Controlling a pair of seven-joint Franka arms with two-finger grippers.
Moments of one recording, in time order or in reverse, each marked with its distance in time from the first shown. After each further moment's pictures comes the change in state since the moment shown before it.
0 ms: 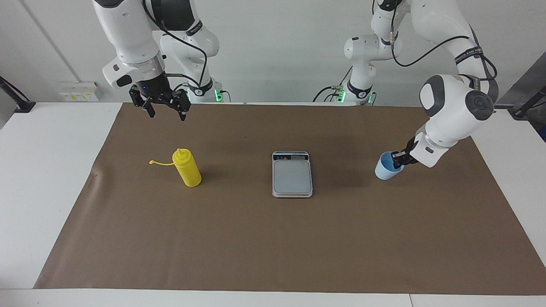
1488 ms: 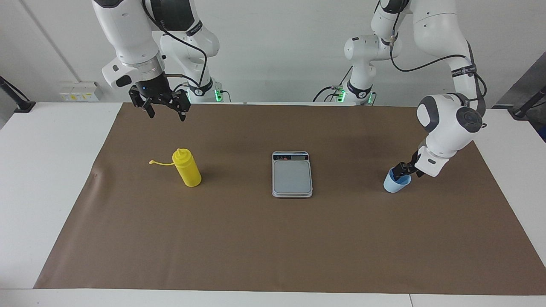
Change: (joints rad) left arm 0.083 0.024 0.084 -0.233 0.061 0.334 0.128; right arm 0.000 0.006 0.000 0.009 0.000 0.000 0.002
